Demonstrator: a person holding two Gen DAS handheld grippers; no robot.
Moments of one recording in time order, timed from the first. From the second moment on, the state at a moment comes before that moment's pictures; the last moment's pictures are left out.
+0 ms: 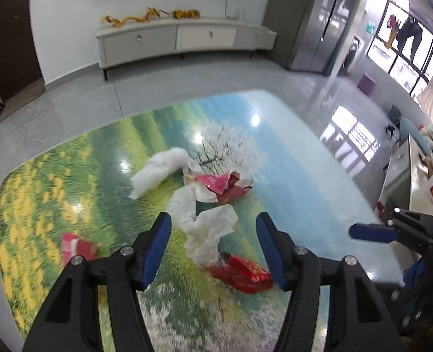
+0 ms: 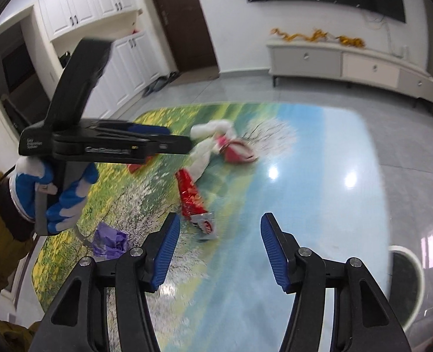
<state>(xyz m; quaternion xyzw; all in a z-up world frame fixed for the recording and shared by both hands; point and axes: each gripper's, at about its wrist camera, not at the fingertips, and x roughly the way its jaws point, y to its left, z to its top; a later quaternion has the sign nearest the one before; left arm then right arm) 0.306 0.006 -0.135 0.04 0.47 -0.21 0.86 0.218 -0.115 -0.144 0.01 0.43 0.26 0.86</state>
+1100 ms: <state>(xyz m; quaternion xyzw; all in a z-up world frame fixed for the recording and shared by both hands) 0.247 0.036 -0.077 0.01 0.42 -0.17 0.89 0.158 -0.152 -0.134 0.04 0.40 0.28 0.87</state>
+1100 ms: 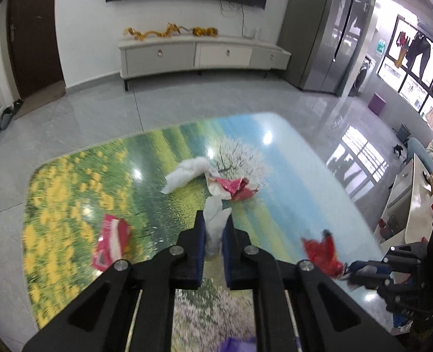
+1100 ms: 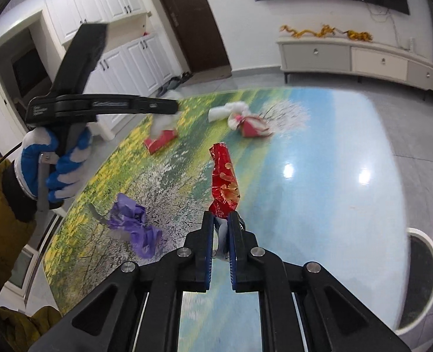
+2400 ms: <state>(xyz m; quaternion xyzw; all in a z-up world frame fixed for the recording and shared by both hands) 0.272 -0.345 -0.144 0.03 0.49 -0.37 0.79 0.168 -0.440 -0.194 0.17 0.43 -0.04 0.88</state>
